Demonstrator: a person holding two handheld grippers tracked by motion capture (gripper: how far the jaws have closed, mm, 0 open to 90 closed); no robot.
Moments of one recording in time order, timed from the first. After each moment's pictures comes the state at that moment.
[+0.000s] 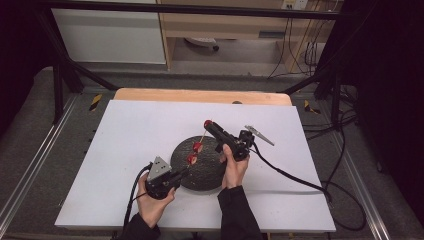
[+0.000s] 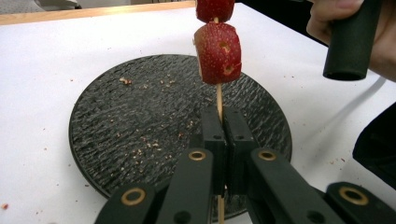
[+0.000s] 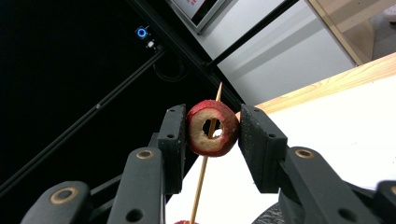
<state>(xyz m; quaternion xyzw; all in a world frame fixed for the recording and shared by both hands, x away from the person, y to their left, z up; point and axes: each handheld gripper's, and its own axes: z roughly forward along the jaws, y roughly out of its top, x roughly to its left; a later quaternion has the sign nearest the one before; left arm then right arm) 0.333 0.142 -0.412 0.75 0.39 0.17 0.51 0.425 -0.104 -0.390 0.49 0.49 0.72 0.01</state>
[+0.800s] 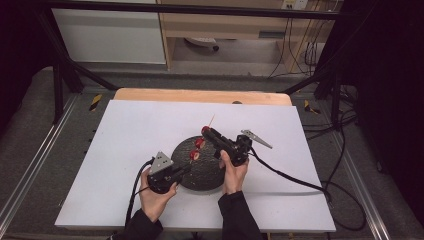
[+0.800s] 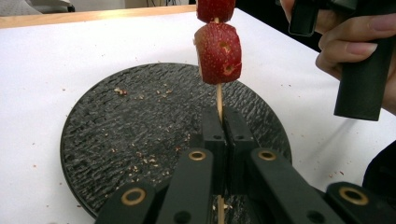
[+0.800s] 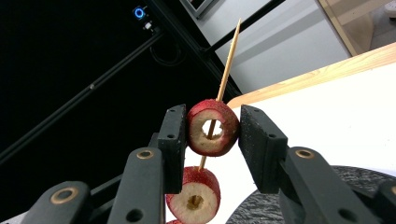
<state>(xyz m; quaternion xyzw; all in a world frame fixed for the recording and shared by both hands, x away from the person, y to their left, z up) 0.345 0.138 -0.410 0.75 0.39 0.15 0.51 0.414 -0.100 -0.396 0.48 0.52 0.71 0.02</state>
